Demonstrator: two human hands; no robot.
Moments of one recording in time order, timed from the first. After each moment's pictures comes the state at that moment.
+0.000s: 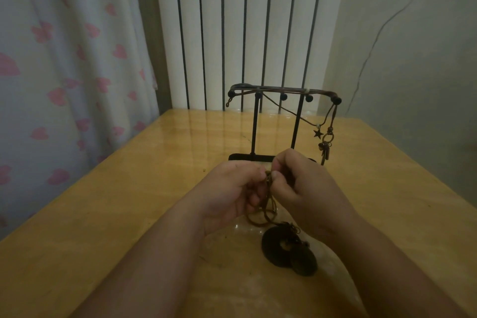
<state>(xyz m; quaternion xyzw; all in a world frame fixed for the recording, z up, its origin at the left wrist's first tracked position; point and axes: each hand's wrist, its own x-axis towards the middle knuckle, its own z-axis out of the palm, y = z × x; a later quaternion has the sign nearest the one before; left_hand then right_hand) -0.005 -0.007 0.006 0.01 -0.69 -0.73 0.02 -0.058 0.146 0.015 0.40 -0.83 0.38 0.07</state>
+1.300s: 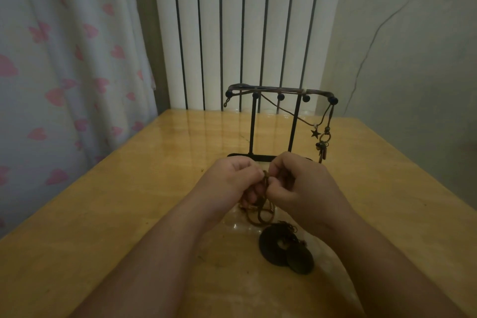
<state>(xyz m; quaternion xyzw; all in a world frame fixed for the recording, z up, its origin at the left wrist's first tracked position) -0.004 -0.004 0.008 0.02 -0.79 -0.60 0.12 -0.062 0.148 0.013 0.37 -0.84 0.39 0.07</state>
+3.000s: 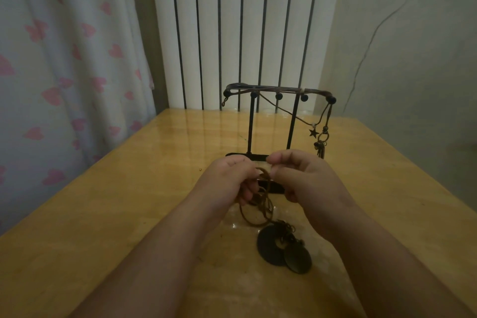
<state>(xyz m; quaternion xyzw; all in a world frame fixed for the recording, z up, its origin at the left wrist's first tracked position) -0.010 -0.003 0.004 0.06 -0.74 -0.65 0.13 -0.061 0.149 0.020 0.24 -0.73 0.63 -0.10</state>
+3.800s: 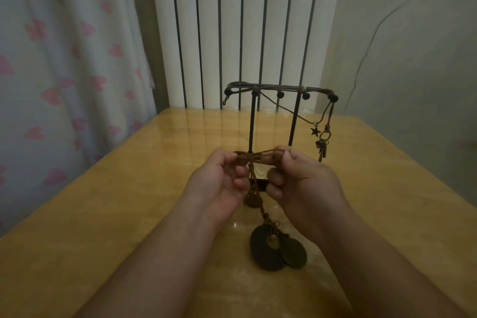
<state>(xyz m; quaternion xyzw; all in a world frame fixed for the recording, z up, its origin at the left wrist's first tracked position) -0.015 0.003 0.012 0.15 -0.35 -0.91 0.13 -0.057 0.133 0.014 0.18 -0.49 0.83 -0.22</state>
